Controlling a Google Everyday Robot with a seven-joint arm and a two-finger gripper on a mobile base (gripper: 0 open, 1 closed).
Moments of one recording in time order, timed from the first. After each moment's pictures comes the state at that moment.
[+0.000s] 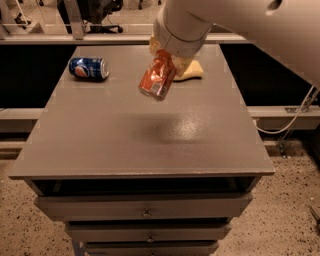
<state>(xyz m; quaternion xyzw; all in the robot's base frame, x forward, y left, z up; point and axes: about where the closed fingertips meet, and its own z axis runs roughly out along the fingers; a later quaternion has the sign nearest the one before) 0.600 -0.035 0.987 -0.89 0.29 -0.30 0.20</state>
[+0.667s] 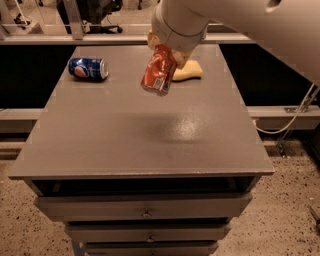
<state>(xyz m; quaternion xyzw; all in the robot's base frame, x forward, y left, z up) 0.606 -0.033 0.999 -0.89 0.24 -0.33 0.19</state>
